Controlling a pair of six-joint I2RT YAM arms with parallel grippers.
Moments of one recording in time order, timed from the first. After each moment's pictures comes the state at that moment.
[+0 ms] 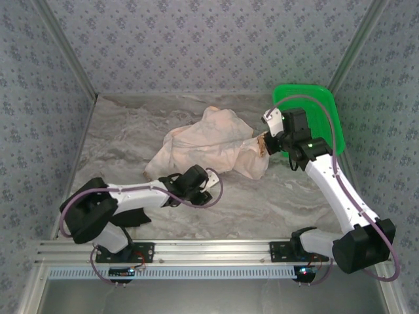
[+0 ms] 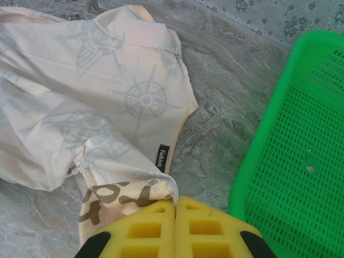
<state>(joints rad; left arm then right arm) -0.96 1.52 0.72 -0.17 -0.11 0.03 0.29 1.21 1.14 -0.65 -0.01 -0.25</state>
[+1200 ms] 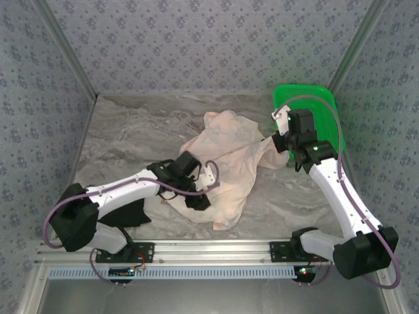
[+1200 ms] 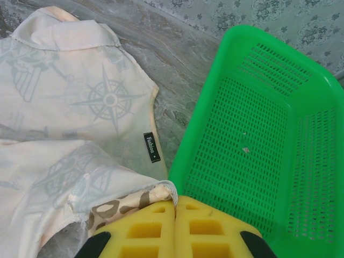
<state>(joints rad) -0.91 1.41 0.89 -0.55 0.45 0.22 0.26 1.16 1.13 -0.64 0.16 -0.29</state>
